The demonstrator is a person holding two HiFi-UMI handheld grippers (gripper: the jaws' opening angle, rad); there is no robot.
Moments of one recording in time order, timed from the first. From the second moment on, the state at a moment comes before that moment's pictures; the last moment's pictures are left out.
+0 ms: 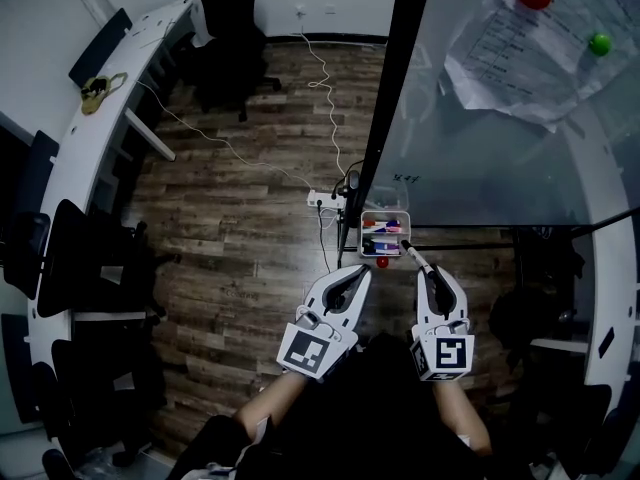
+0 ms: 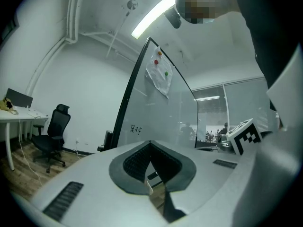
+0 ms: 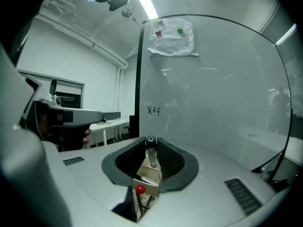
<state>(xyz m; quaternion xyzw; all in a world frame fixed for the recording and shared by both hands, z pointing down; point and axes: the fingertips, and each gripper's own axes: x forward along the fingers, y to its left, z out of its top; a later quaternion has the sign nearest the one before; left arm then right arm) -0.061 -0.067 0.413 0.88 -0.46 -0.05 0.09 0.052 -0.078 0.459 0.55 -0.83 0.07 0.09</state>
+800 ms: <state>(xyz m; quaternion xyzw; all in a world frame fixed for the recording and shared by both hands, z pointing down) -0.032 -0.025 0.406 0.86 -0.50 -0.02 0.08 0.075 -0.028 0.432 0.52 -0.85 0.08 0.07</state>
